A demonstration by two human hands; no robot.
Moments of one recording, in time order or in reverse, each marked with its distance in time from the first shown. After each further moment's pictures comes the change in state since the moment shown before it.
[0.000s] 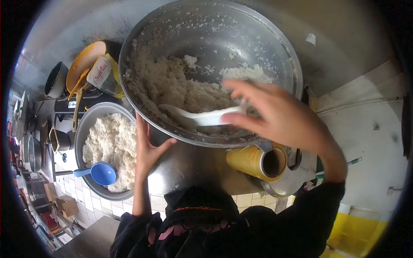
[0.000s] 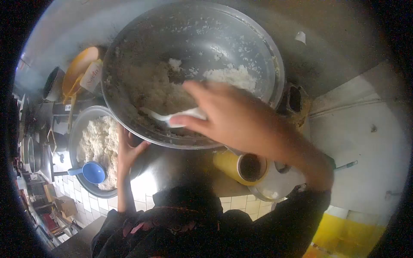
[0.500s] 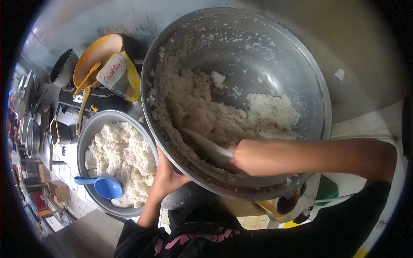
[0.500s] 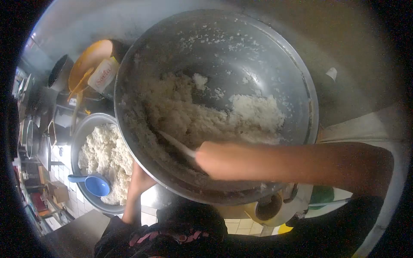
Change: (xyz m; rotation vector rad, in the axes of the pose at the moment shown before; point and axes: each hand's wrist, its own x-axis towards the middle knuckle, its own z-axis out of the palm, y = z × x) left_hand 0.007 -0.020 -0.003 0.220 -0.033 -0.021; right_hand 0.089 0.042 0.080 -0.015 -0.717 -0.525
